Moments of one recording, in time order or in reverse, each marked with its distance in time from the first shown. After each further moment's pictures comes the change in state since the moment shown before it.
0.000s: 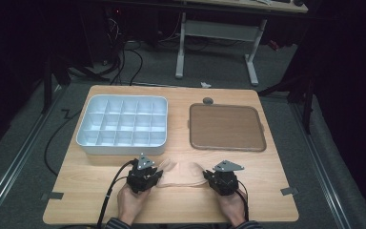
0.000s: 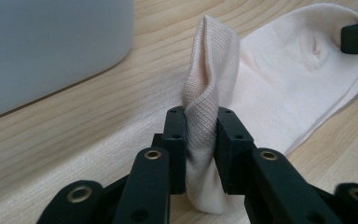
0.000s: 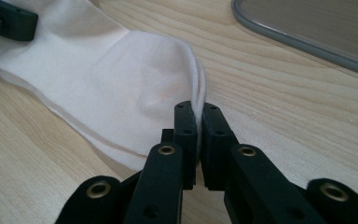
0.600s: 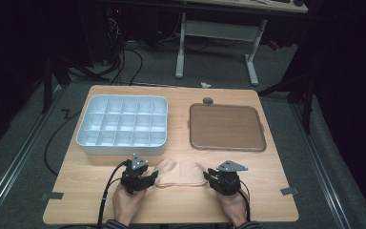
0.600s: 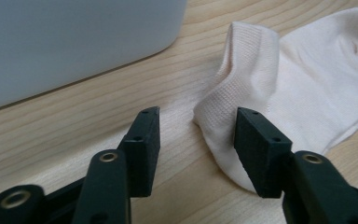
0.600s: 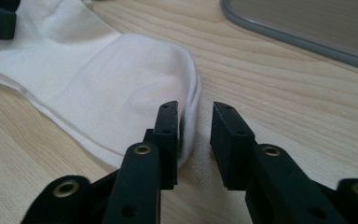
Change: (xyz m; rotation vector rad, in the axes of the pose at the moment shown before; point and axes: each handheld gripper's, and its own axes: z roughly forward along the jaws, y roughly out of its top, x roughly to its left) left arm 0.012 -0.008 -0.007 -0.015 0.089 -0.075; right arm -0.011 -0.008 0.000 -0.043 0.011 0.042
